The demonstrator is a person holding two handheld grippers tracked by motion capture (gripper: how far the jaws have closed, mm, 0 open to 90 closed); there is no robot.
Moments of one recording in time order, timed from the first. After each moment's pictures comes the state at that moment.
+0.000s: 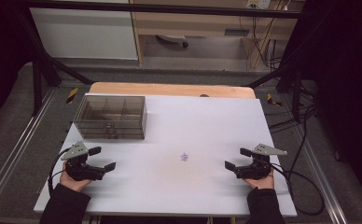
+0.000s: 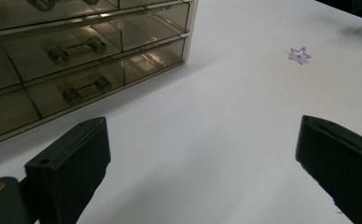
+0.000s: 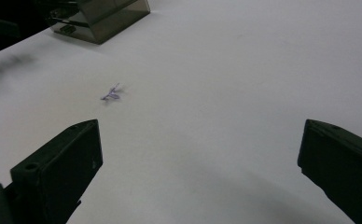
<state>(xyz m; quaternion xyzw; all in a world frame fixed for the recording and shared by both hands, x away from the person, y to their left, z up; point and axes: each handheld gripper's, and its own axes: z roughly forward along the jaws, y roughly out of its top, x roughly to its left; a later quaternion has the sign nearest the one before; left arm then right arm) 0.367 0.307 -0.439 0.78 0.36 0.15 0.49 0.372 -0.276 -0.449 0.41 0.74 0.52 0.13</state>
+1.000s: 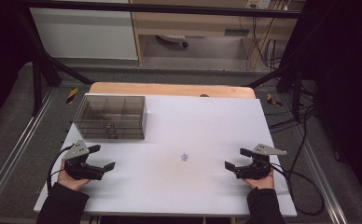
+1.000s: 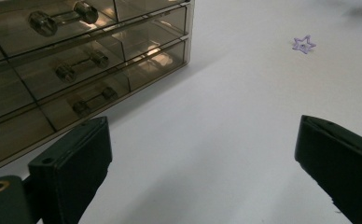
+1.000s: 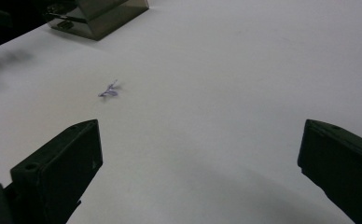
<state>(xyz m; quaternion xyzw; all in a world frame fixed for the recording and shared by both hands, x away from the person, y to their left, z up) 0.366 0.305 -0.429 0.80 0.33 0.17 0.47 0.373 -0.276 -0.450 0.41 0.74 0.51 0.13</state>
